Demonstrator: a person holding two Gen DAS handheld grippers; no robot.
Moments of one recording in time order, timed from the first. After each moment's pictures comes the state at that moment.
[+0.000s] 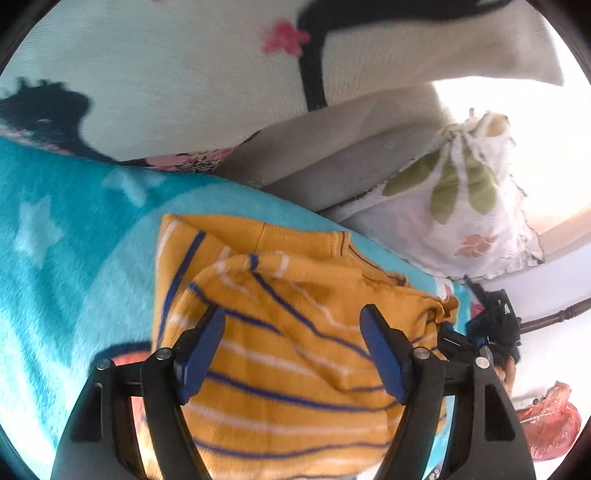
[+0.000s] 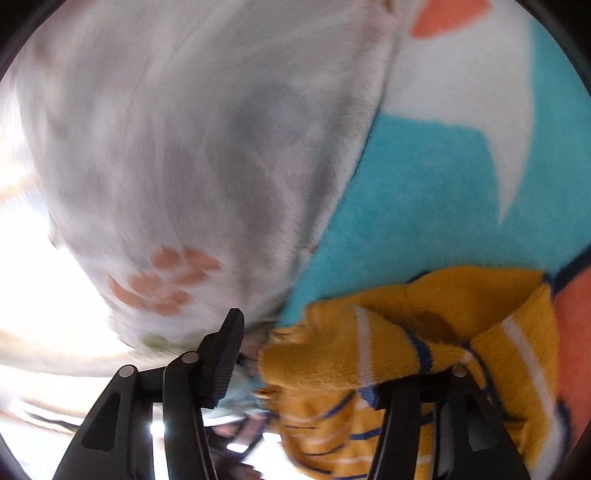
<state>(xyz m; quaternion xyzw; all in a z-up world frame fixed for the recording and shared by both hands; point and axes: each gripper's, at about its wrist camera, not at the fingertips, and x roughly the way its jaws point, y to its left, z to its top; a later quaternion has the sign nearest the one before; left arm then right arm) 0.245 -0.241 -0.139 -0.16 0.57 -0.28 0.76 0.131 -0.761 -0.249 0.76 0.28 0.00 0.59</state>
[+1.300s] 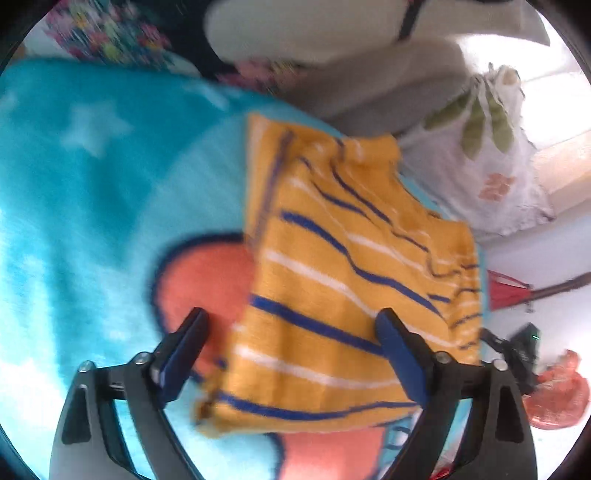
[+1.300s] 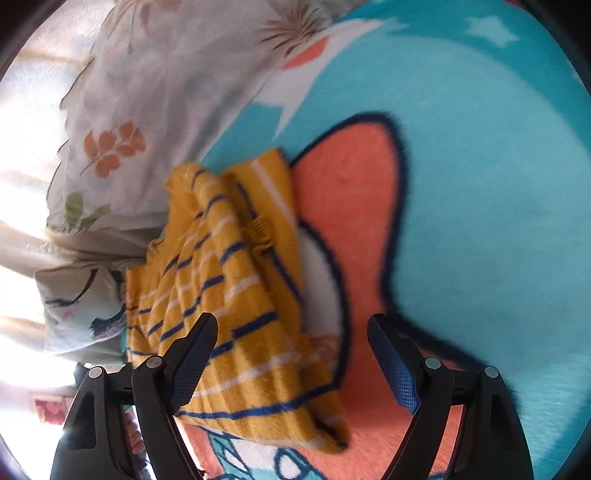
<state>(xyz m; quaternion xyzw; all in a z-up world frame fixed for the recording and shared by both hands) 0.202 -0.189 -0.187 -0.14 0.60 -0.30 0.73 0.013 -0.702 -0.218 0.51 0.46 -0.10 0.72</state>
